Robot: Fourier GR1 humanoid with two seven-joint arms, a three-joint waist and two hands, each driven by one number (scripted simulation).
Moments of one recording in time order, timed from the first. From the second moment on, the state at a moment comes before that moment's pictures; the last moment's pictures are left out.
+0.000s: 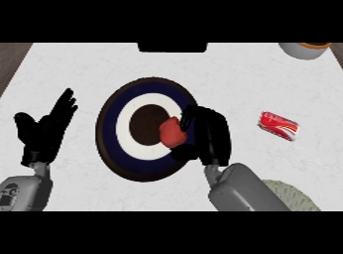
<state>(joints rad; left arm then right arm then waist) -0.18 0.24 0.05 -1.40 0.06 0.03 0.16 -0.45 -0.06 0.59 -1.41 0.76 -0.47 0.69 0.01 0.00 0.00</state>
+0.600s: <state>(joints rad) -0.16 0.22 0.05 -1.41 0.05 0.03 0.16 -0.44 -0.03 0.45 -1.31 0.55 -0.48 0.24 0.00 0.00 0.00</state>
